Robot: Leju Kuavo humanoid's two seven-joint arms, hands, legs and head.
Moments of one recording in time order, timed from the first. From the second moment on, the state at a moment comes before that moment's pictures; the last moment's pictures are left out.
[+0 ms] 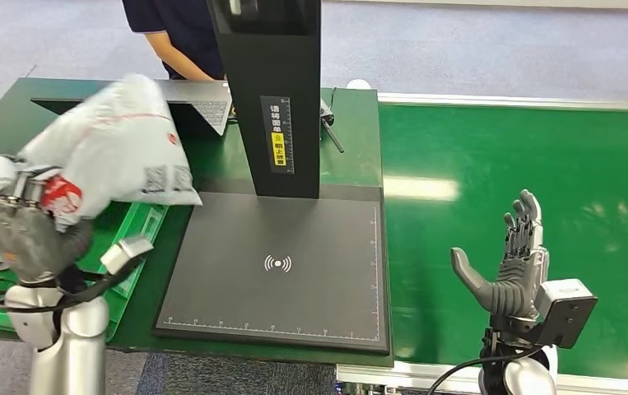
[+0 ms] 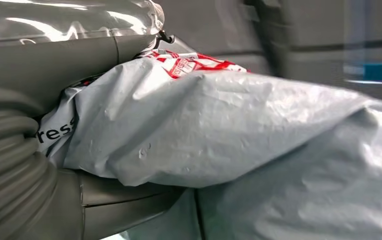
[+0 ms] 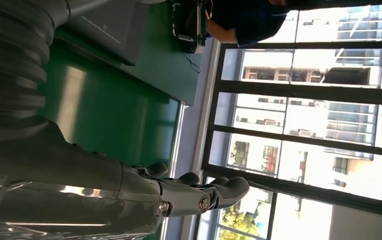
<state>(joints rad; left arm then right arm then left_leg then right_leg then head) -0.18 -0.13 0.28 -1.62 -1.10 0.69 -0.59 0.01 0.09 -0.03 -1.65 0.04 0.05 -0.47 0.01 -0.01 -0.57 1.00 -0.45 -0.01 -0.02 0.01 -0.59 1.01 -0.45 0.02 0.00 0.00</state>
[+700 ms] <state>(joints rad) -0.30 0.10 0.51 -1.06 -1.37 0.25 0.14 0.01 0.09 -0.03 -1.65 0.05 0.04 -0.44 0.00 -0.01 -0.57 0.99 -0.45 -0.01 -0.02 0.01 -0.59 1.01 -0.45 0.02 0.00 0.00</state>
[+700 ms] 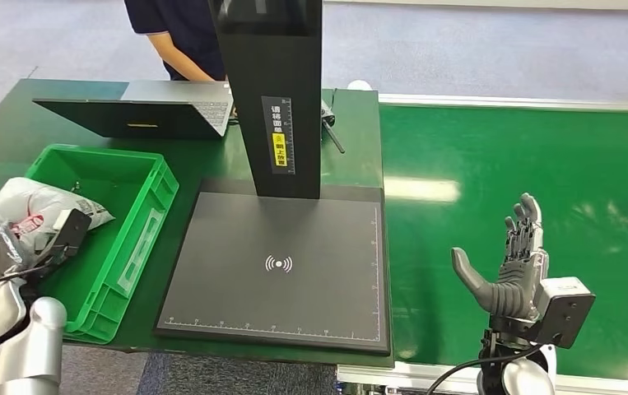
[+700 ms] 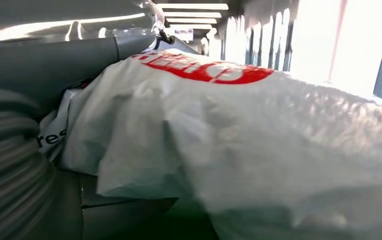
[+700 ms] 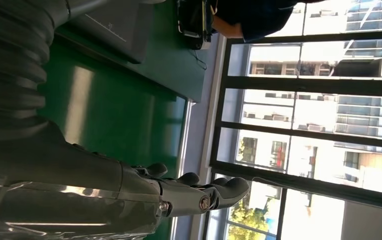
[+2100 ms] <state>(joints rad) -0.09 -0.10 0.06 -1.53 -0.16 0.24 -0.51 -0.02 0.09 -0.01 -1.60 0.06 0.08 -0.46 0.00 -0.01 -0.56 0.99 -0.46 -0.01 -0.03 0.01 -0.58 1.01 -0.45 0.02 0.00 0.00</state>
